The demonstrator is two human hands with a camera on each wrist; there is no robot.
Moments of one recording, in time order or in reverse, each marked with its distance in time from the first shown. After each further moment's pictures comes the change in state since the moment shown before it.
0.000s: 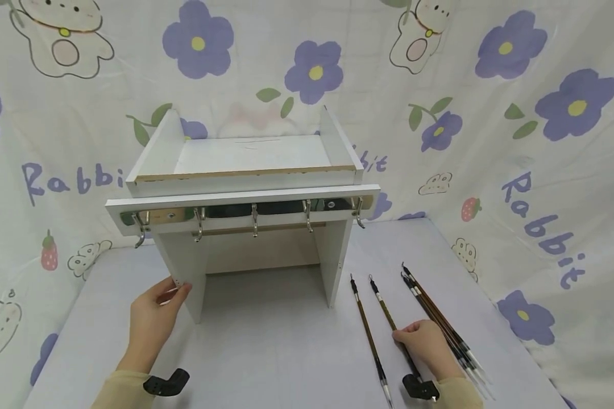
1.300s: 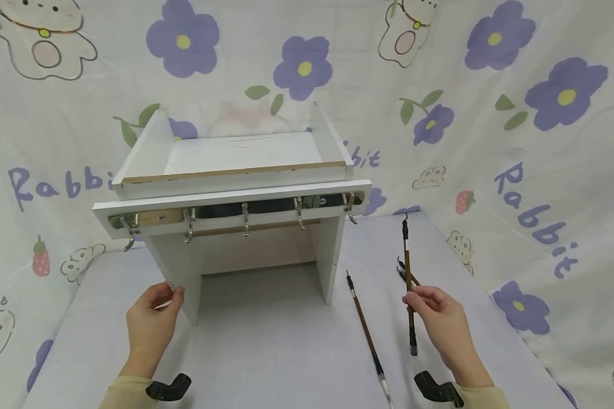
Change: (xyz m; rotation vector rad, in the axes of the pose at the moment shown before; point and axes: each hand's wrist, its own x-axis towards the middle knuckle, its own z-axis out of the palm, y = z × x) left_hand -0.006 -0.006 0.016 -0.090 0.196 0.134; right_hand -0.053 -0.042 -0.054 0.494 0.140 -0.369
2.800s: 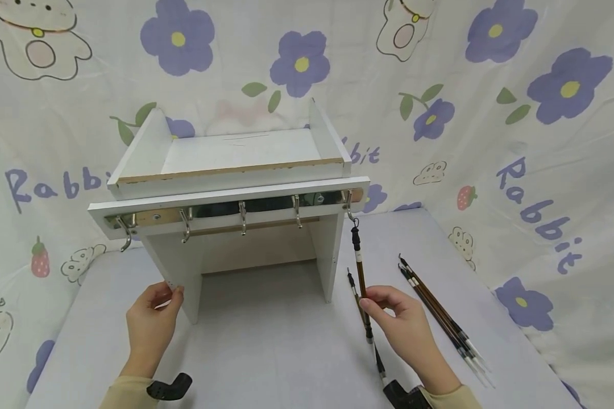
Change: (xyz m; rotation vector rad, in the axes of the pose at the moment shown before) left_hand 0.000 -0.002 0.002 0.033 0.005 -0.007; right_hand -0.022 -0.044 0.053 0.072 -0.130 -0.323
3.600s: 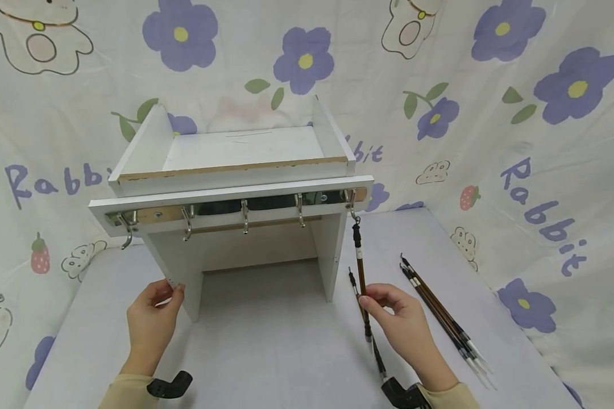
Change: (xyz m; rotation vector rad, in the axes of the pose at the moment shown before) left_hand -0.001 0.001 -0.002 0.008 -0.018 -0.008; right_hand 0.003 -0.023 0.007 -0.001 -0.007 0.053
